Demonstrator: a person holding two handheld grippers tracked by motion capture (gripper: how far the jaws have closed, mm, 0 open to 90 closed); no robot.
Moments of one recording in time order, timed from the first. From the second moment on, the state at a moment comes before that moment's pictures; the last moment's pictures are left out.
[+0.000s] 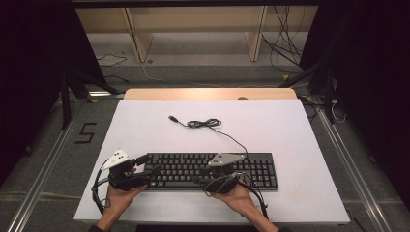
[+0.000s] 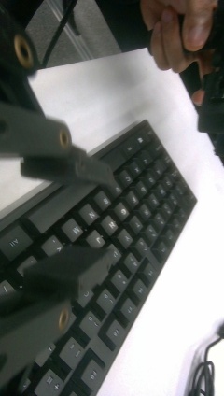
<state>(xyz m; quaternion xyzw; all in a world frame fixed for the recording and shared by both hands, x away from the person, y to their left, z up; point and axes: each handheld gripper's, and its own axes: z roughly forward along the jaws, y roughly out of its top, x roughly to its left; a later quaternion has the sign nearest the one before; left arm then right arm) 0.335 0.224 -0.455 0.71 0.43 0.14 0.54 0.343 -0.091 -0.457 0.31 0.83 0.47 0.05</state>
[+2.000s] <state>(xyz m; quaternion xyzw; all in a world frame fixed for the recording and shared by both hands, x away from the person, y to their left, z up) 0.345 0.227 -0.466 0.72 0.48 0.12 0.49 0.343 -0.106 -0.446 0.33 0.80 0.49 0.08</state>
